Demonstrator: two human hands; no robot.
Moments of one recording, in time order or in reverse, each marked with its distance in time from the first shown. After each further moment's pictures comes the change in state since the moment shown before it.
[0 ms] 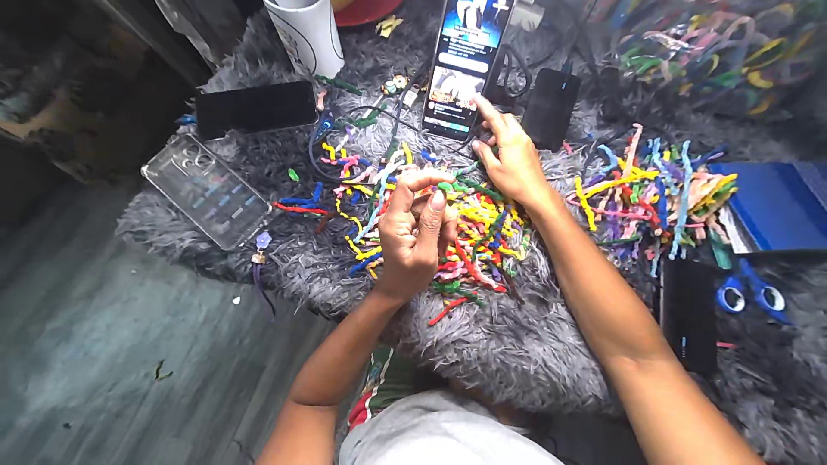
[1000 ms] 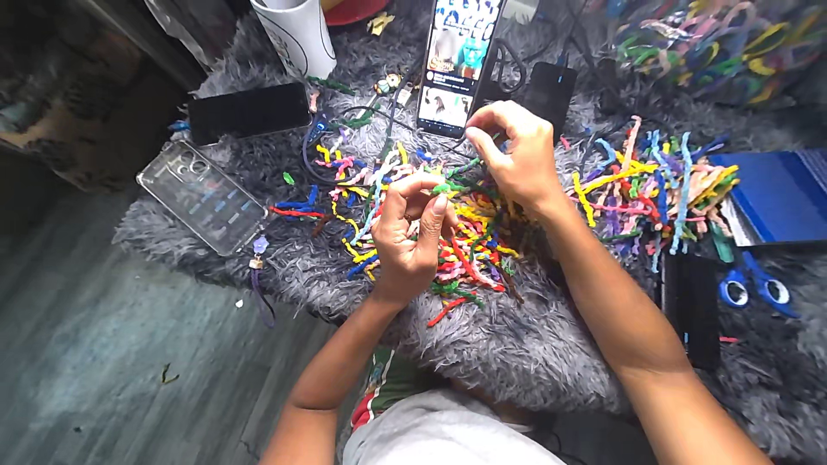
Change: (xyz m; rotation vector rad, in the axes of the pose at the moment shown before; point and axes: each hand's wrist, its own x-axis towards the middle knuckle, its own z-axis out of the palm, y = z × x) left_hand -0.001 -0.006 0.000 0.174 0.050 0.112; right_hand -0.019 -0.043 -0.022 0.180 0.213 -0.204
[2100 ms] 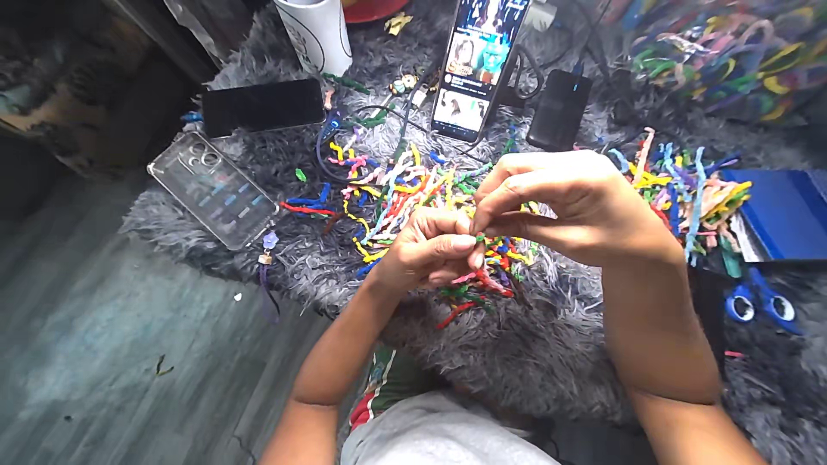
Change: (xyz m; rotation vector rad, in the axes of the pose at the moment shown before) left_hand 0.011 -0.006 -0.023 -1.023 -0.573 -0.433; right_hand -0.011 -0.073 -0.051 0.550 -0.497 -0.328
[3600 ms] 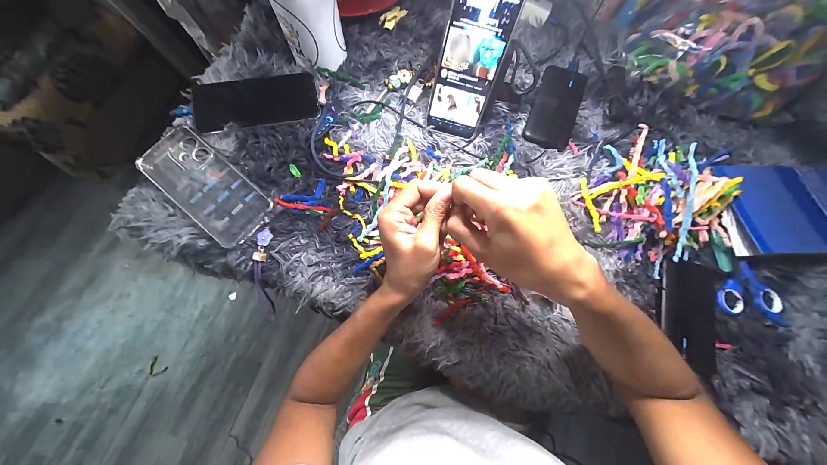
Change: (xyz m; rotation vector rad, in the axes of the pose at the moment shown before) left_hand 0.003 -0.016 0.022 0.787 0.766 0.250; right_hand 0.006 -0.006 0.054 -0.765 0.161 0.273
